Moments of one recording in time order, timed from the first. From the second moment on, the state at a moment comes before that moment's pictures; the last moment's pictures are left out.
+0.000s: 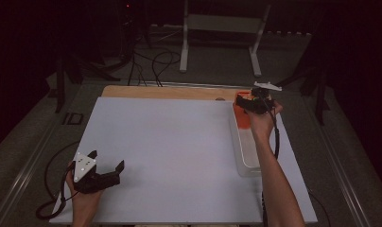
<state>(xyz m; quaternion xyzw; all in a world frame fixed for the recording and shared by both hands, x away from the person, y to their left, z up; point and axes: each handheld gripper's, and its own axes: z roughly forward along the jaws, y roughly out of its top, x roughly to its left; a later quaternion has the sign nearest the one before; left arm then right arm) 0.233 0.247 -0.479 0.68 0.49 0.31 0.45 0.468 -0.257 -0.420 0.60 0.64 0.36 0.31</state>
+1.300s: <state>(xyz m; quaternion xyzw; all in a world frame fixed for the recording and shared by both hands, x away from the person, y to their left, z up) 0.233 0.247 -0.479 0.68 0.49 0.31 0.45 0.406 -0.236 -0.401 0.49 0.72 0.41 0.28</state>
